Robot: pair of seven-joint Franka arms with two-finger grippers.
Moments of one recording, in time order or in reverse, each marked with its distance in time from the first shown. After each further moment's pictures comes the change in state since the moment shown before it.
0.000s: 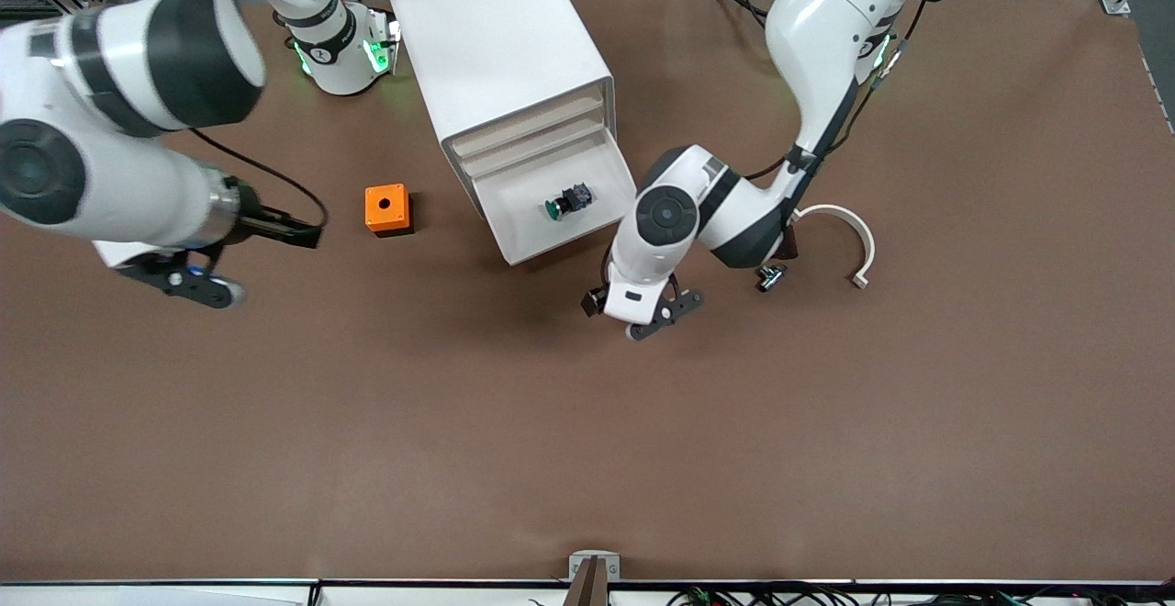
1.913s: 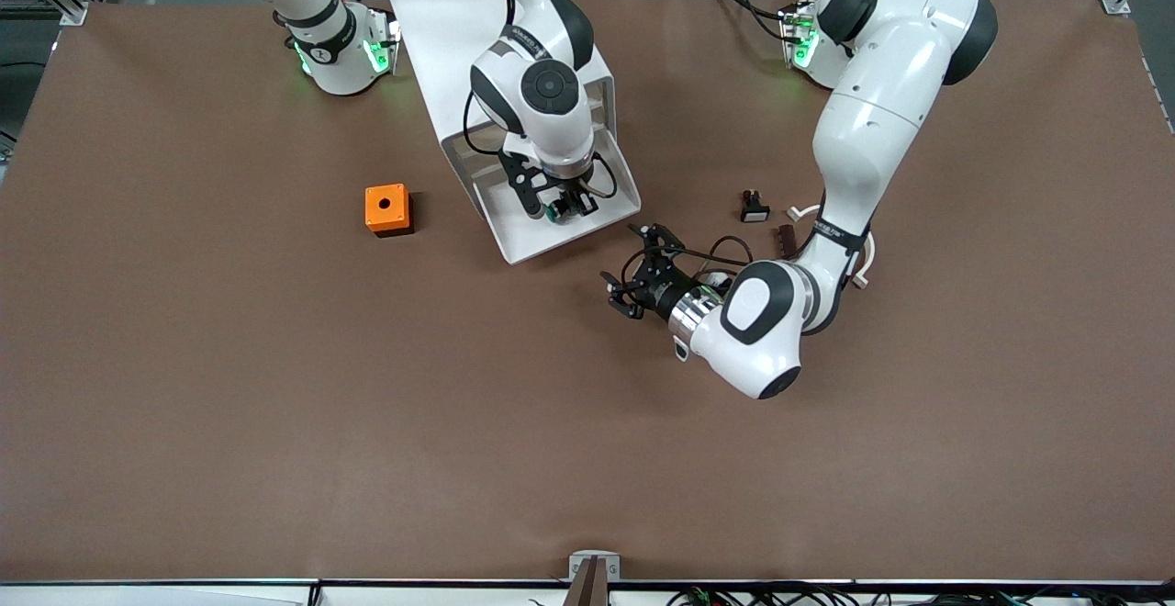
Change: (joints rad) left arm 0.213 0.288 0.021 0.365 -0.832 -0.695 -0.168; right arm 0.680 0.141 0.044 -0.516 0.153 0.961 1.465
